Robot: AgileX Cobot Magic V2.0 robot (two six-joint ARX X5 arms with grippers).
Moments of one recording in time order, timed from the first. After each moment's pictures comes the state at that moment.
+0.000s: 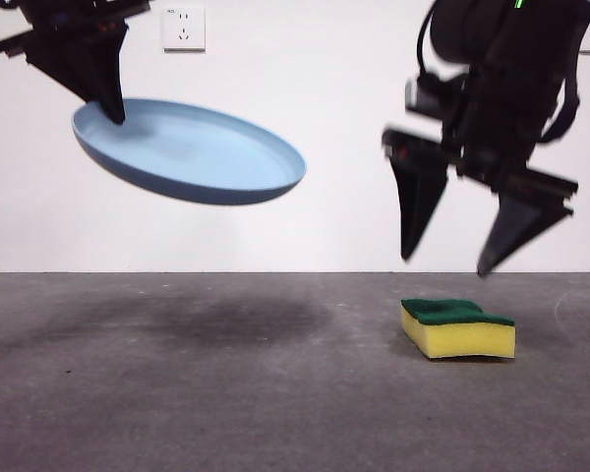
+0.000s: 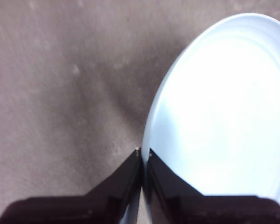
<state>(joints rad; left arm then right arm) -0.27 1.56 1.55 -0.90 0.10 0.07 0.41 1.64 1.17 -0.68 -0.12 0.16</state>
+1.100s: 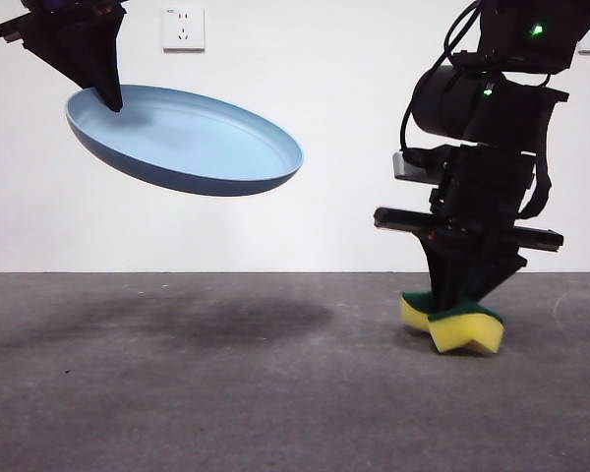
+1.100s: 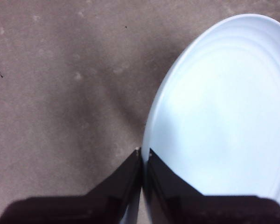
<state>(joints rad) -0.27 1.55 1.57 -0.93 0.10 0.10 0.41 1.78 1.17 -0.56 -0.07 0.14</state>
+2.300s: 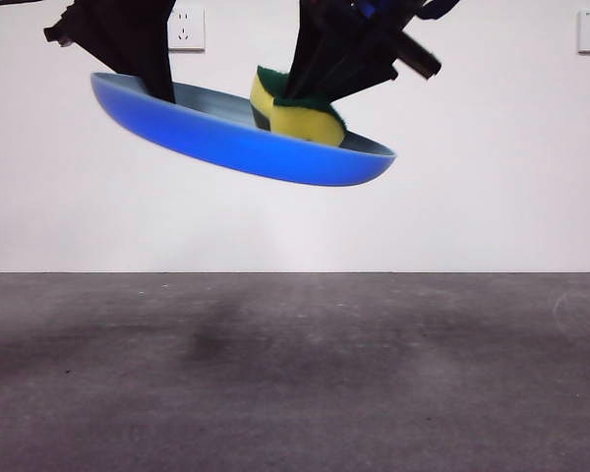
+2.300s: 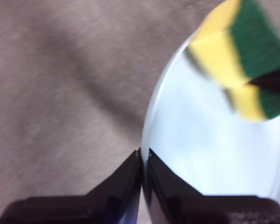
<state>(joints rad) -0.47 1.55 1.57 -1.08 0.20 0.09 0.73 1.46 1.17 -0.36 -0.12 0.14</state>
